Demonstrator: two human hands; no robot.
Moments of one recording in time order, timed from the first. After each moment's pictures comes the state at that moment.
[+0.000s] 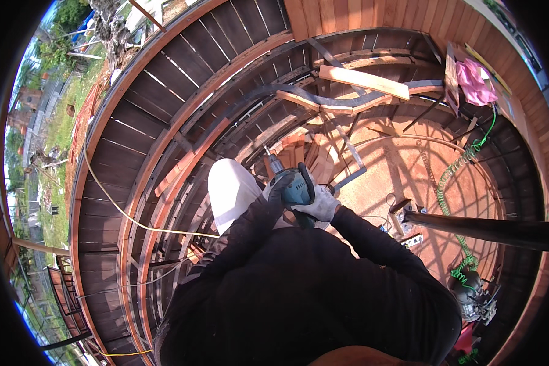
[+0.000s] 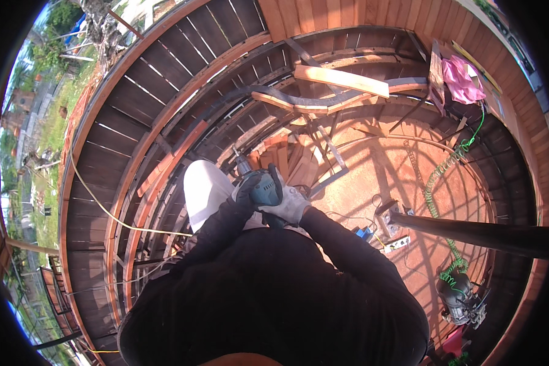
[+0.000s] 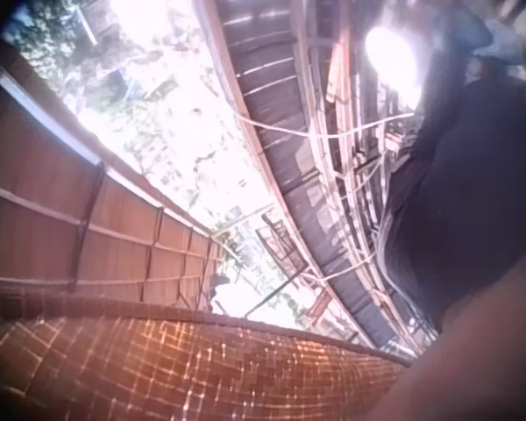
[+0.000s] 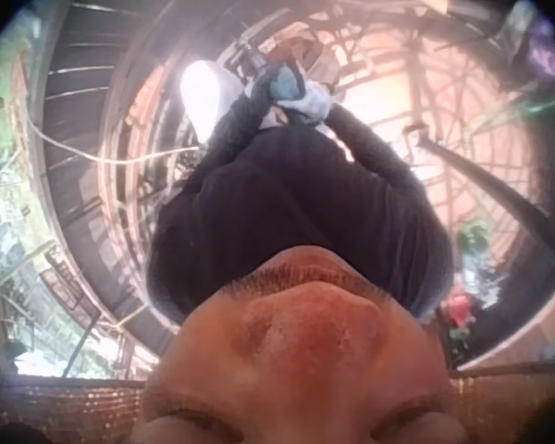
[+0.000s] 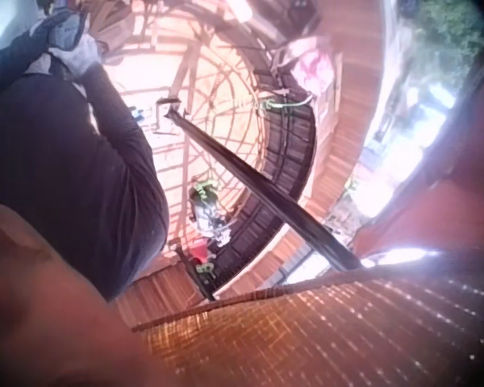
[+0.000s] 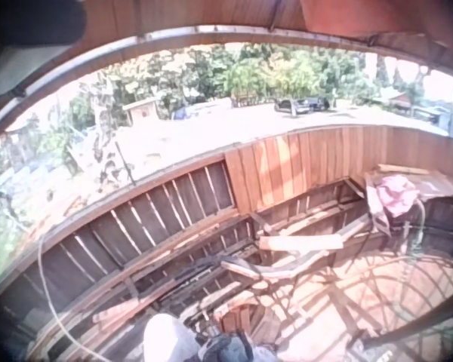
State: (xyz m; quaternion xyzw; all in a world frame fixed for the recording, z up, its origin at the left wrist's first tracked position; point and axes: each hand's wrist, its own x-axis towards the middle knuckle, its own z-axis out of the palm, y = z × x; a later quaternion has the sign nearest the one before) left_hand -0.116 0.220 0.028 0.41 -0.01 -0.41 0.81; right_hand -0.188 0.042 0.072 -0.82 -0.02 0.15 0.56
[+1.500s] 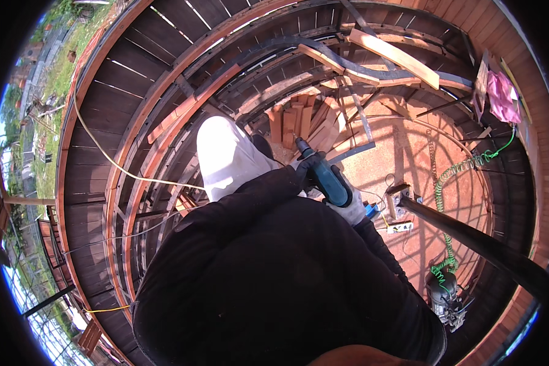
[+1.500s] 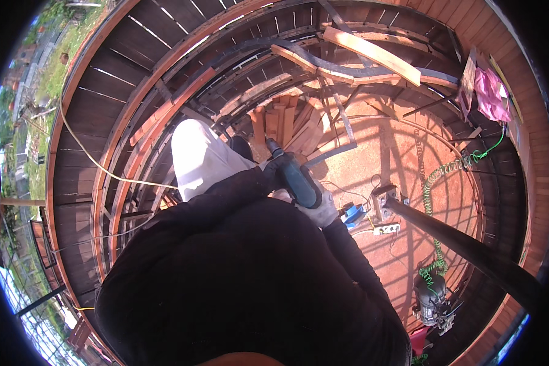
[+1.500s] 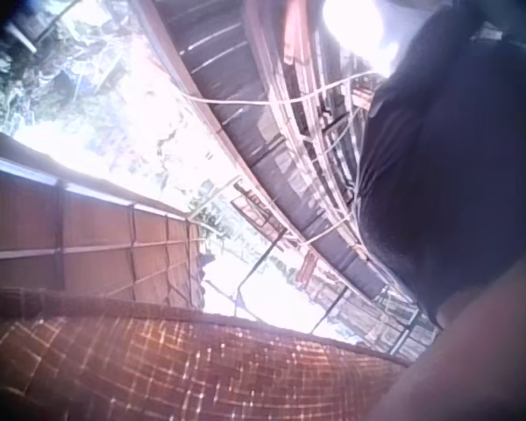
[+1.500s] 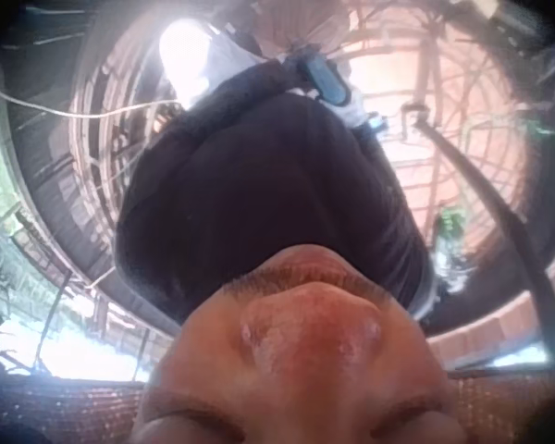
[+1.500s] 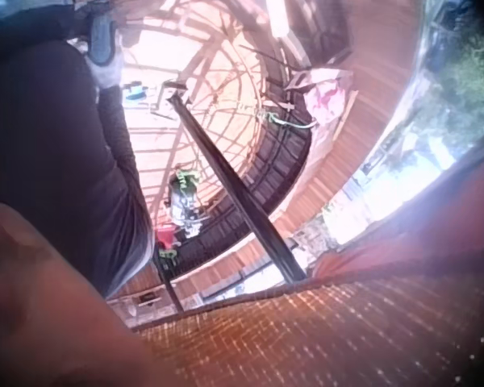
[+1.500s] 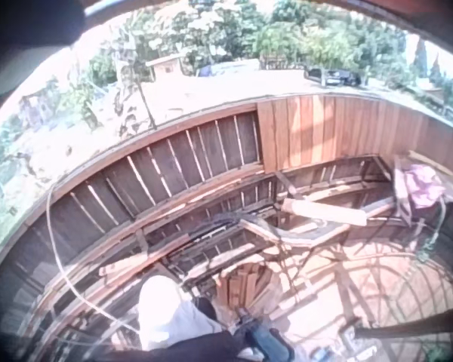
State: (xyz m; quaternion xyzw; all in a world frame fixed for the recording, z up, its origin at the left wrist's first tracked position) left_hand -0.160 0.180 -0.052 0.33 0.27 -0.51 0.75; right_hand -0.278 0.016 0.038 -0.78 0.05 0.06 0.62
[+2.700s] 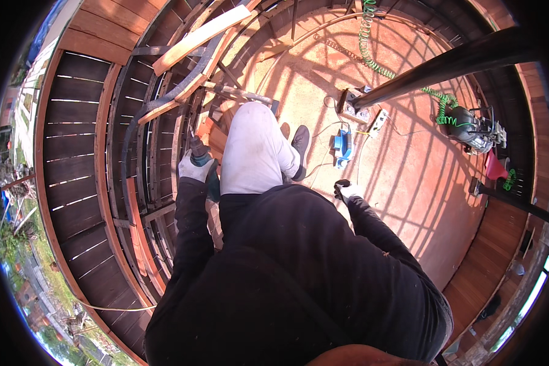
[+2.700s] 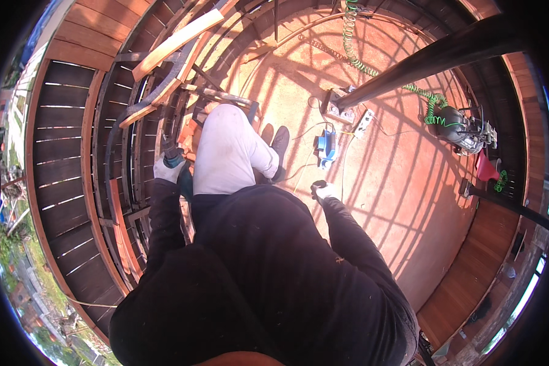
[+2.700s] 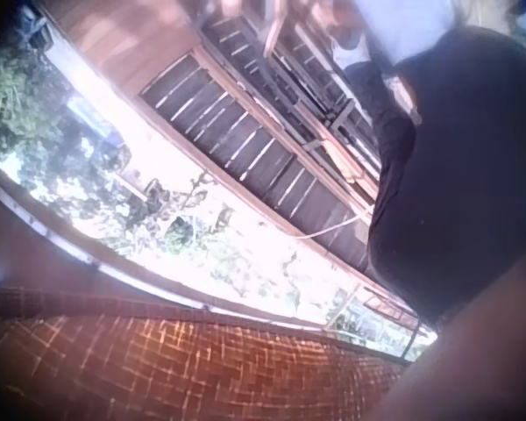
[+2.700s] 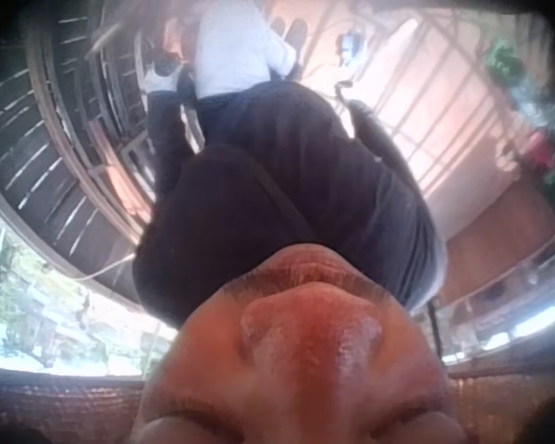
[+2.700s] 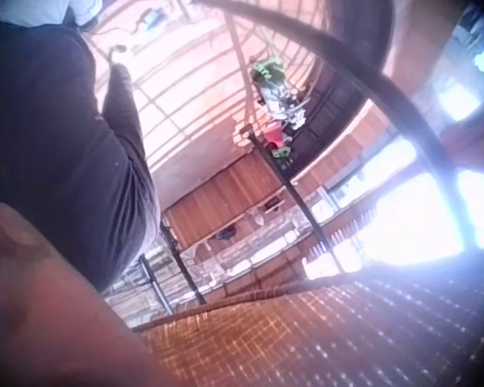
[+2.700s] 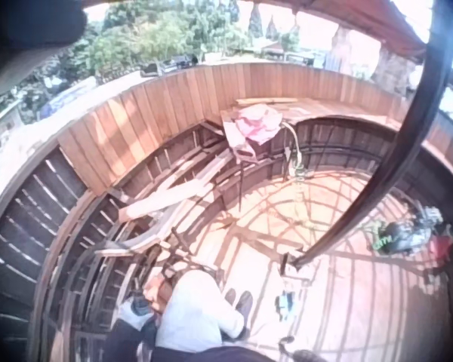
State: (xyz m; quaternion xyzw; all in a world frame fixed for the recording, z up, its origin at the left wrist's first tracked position) left_hand -0.031 0.152 0.003 0.85 -0.33 -0.22 0.34; right_hand -0.529 0.015 -0.205 -0.40 0.65 -0.06 0.64
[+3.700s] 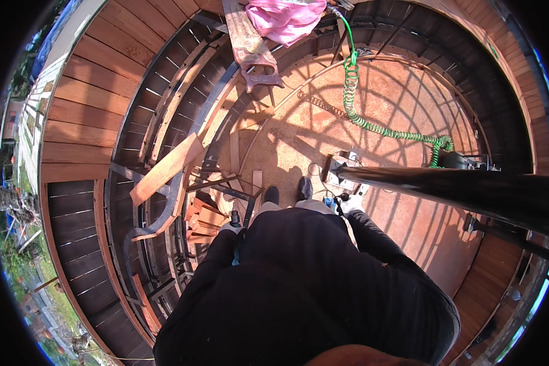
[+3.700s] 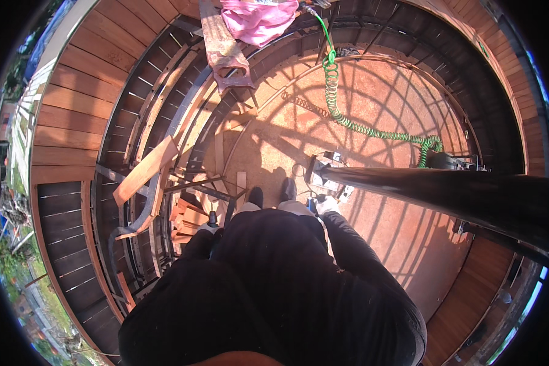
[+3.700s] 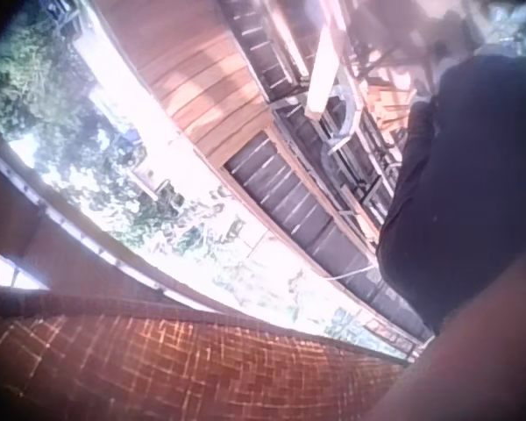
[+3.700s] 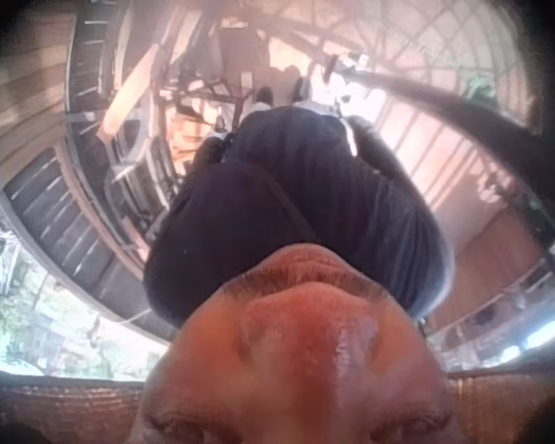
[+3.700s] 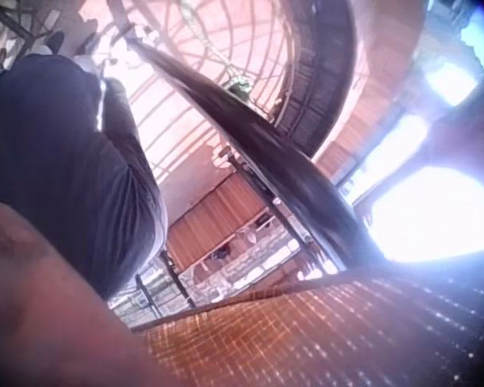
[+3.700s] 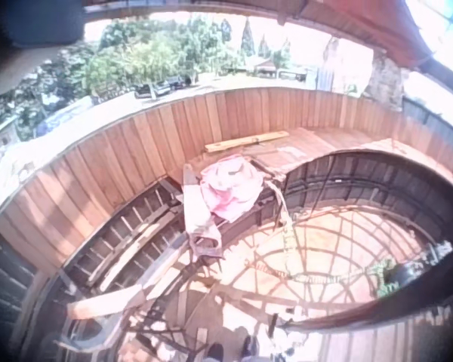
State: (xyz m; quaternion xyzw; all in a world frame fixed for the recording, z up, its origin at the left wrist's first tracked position) left_hand -0.074 -0.093 -0.140 0.85 -0.19 -0.49 -0.02; right_hand -0.486 -0.361 -0.203 -0.71 0.58 0.09 0.40
